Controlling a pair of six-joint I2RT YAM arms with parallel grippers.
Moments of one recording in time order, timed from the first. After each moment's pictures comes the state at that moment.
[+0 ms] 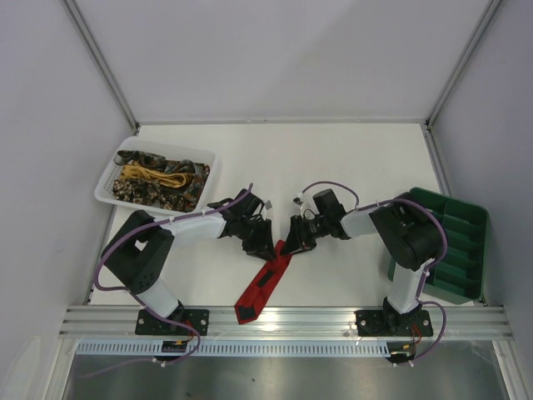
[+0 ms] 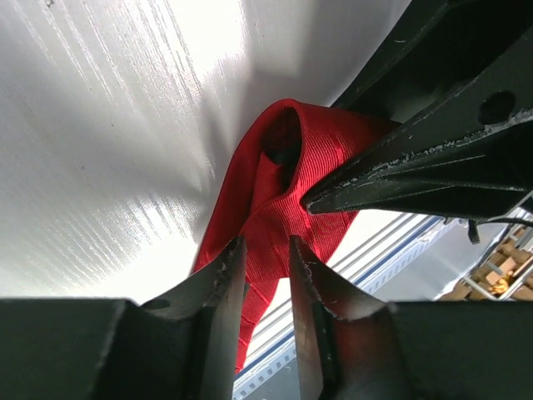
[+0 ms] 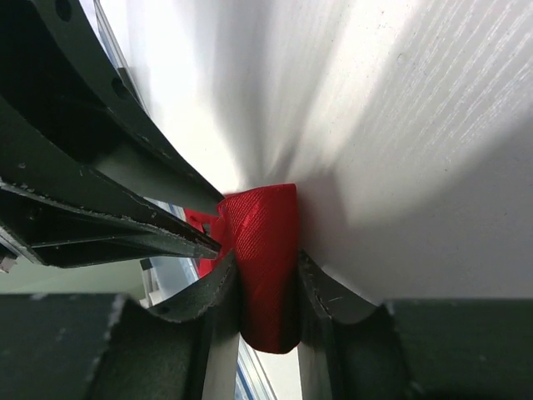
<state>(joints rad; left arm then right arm) -0.69 1.63 0.86 -0.36 0.46 -0.66 0.55 1.85 0.76 0.19 -0.91 0.56</state>
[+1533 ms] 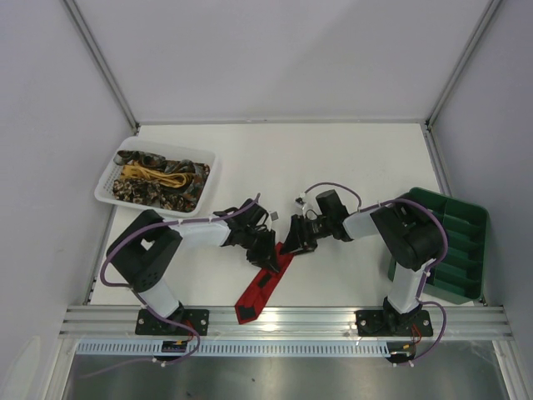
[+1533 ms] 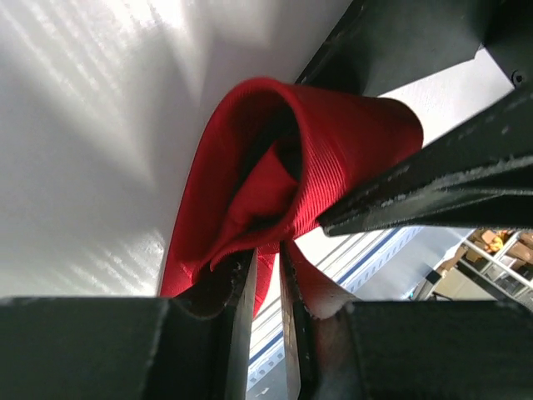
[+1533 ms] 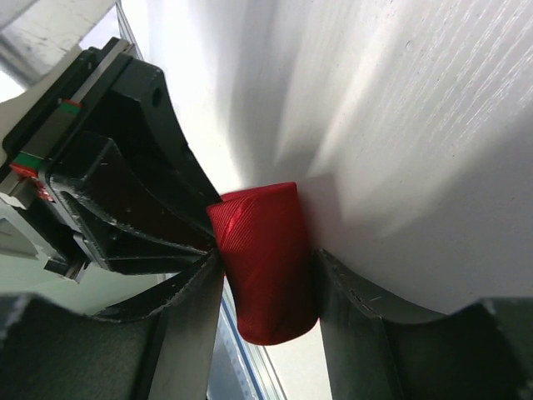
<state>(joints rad) -0.75 1.66 0.79 -0.27 0.52 -0.67 0.54 1.84 0.72 0.26 -0.95 0.61</state>
